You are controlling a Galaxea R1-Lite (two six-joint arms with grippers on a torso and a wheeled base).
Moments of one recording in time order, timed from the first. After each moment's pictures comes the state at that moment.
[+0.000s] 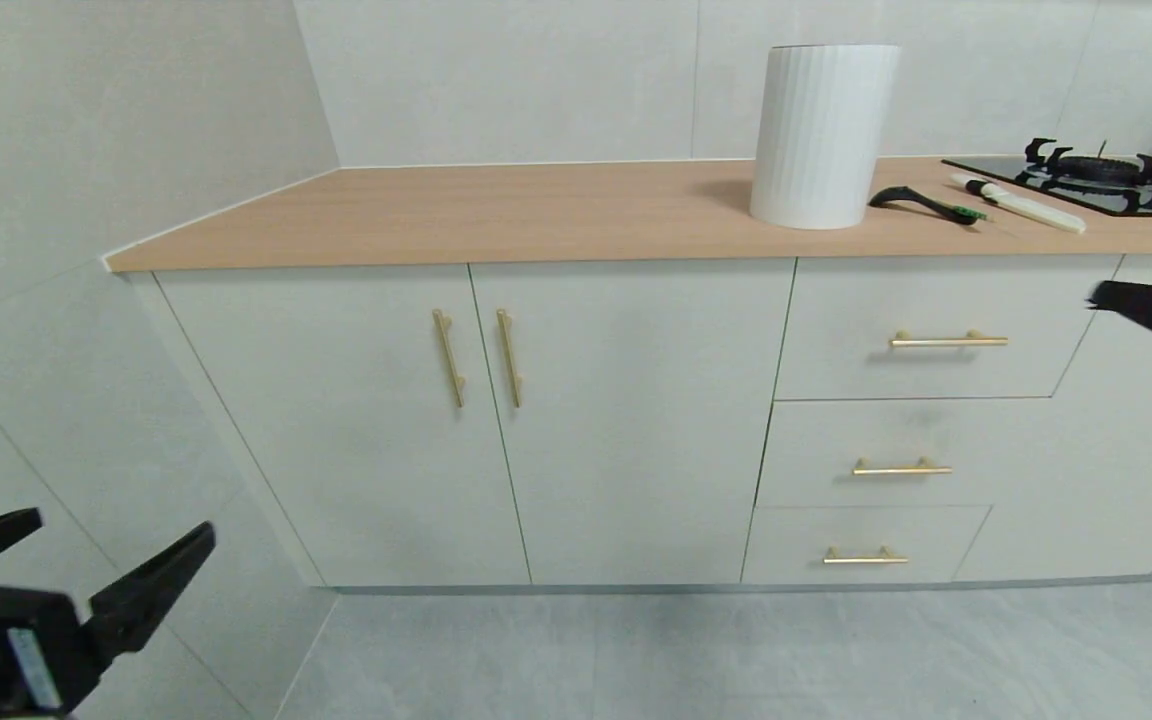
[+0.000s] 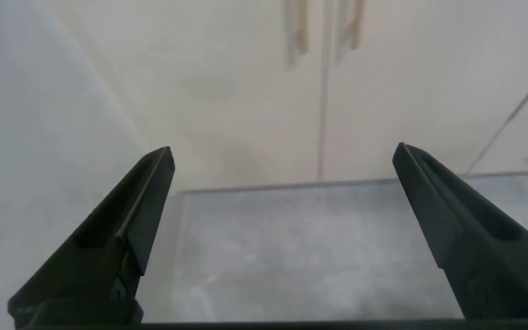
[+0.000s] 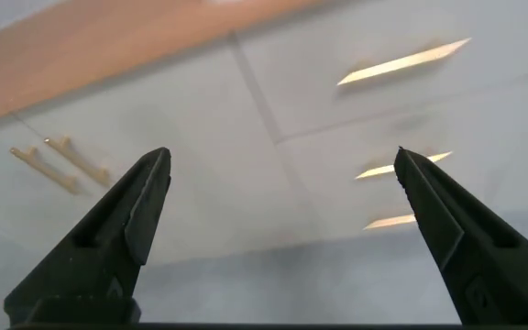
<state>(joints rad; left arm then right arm) -0.50 0.86 -0.45 -0.15 0.53 -0.04 0.41 1.03 -0.75 -0.24 -0.39 0.31</state>
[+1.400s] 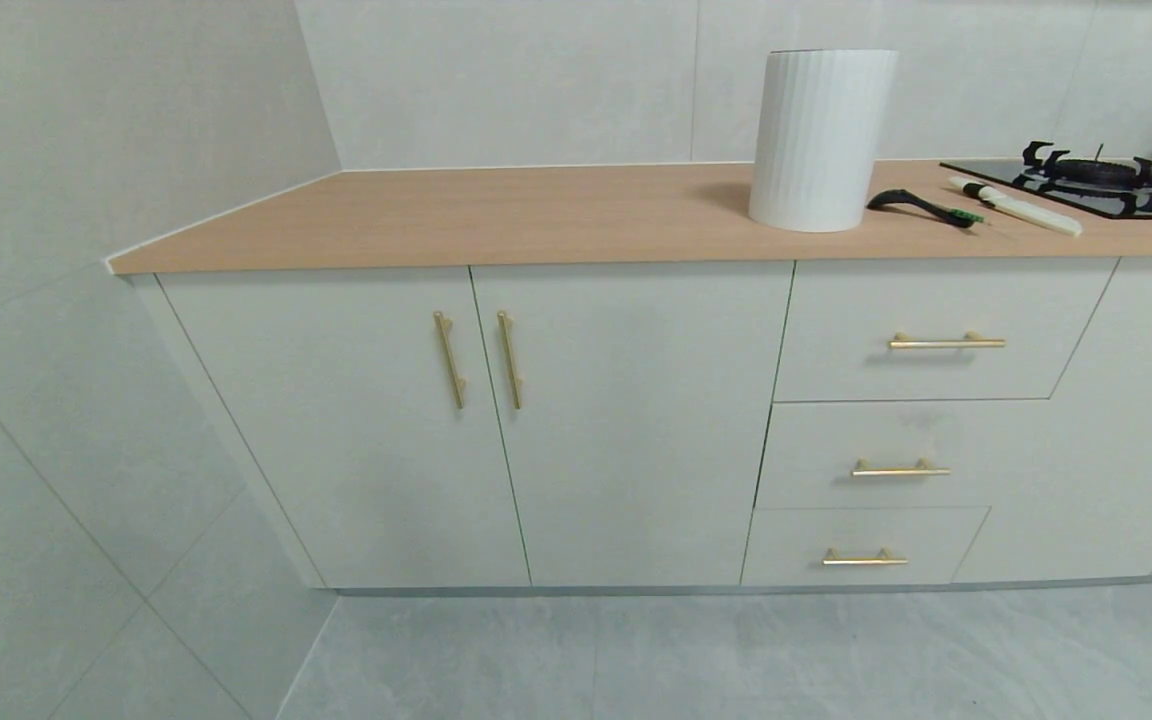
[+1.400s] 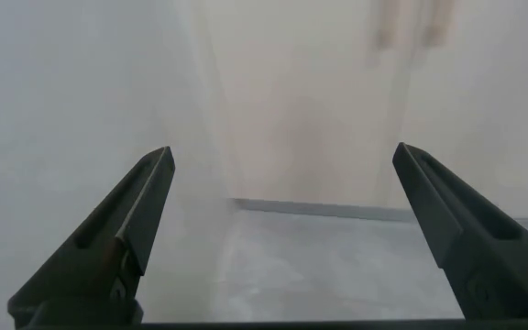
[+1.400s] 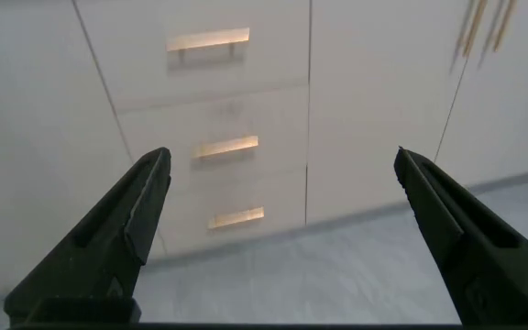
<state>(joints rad) 0.01 0.00 -0.03 0.00 0.12 0.09 -0.01 0.01 -0.01 -0.06 -0.24 0.00</state>
